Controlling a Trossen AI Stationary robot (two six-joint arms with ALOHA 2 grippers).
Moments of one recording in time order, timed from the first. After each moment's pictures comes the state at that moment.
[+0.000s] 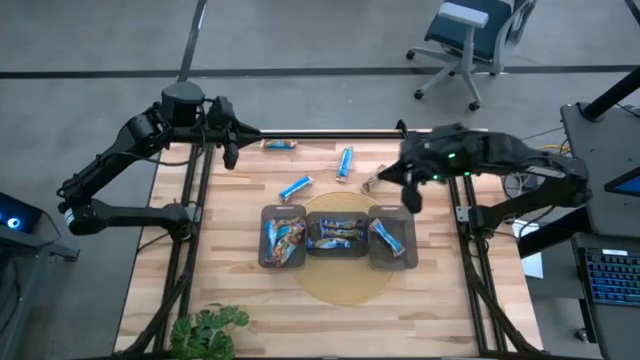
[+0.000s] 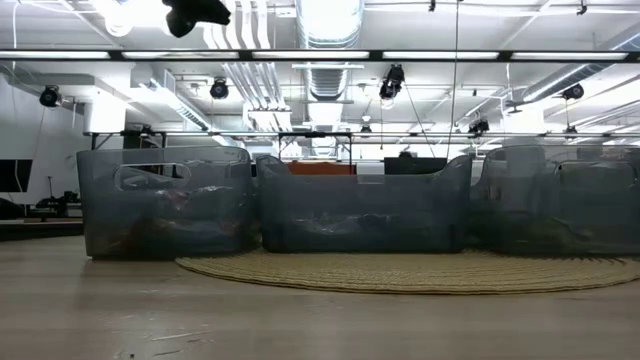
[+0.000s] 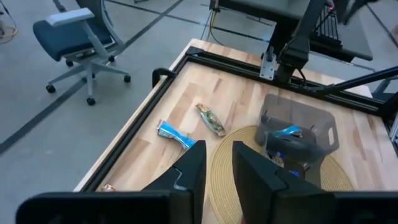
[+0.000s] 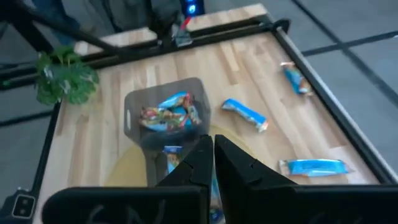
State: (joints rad) left arm 0.63 1.00 1.33 -0.77 0.32 0.05; right arm -0.05 1.19 1.48 -0.87 0.04 0.21
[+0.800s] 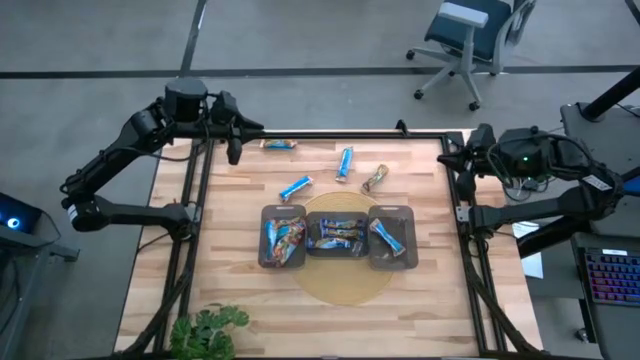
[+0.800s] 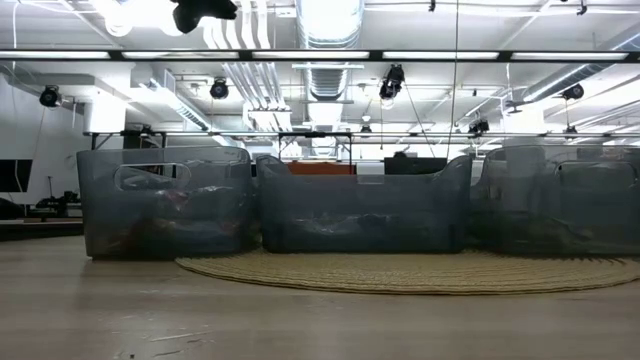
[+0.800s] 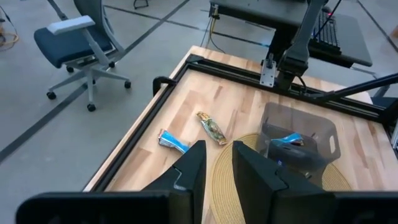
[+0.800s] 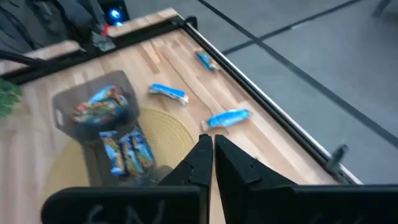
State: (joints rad) left arm 0.63 1.04 1.38 -0.75 0.32 0.06; right arm -0.08 0.78 1.35 -1.14 0.31 0.31
